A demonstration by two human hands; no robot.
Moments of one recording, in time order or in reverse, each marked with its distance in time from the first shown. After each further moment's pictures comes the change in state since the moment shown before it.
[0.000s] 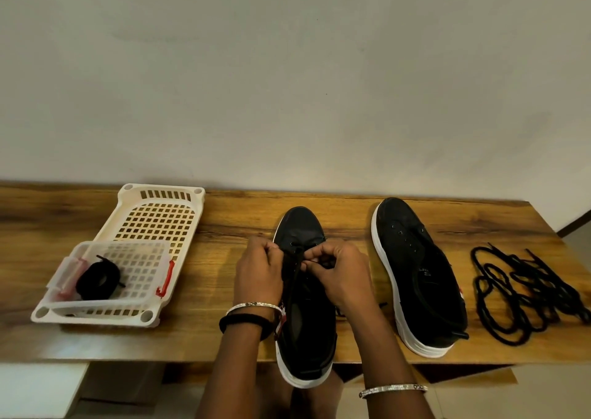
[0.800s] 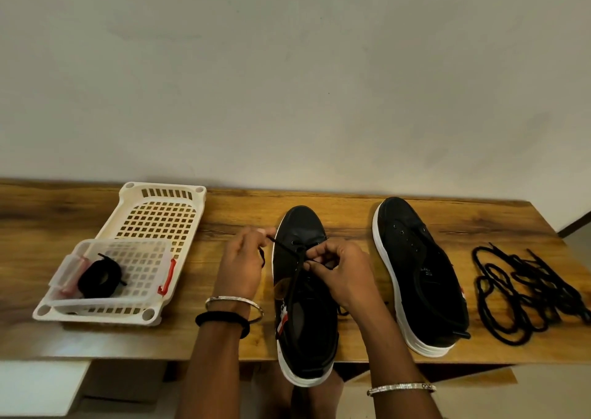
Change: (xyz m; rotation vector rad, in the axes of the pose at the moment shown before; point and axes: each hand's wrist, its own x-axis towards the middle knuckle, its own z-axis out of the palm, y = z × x) left_hand 0.006 0.011 -0.029 -0.519 -0.048 -0.127; right_hand 0.002 0.005 -0.004 -0.013 -0.044 -0.048
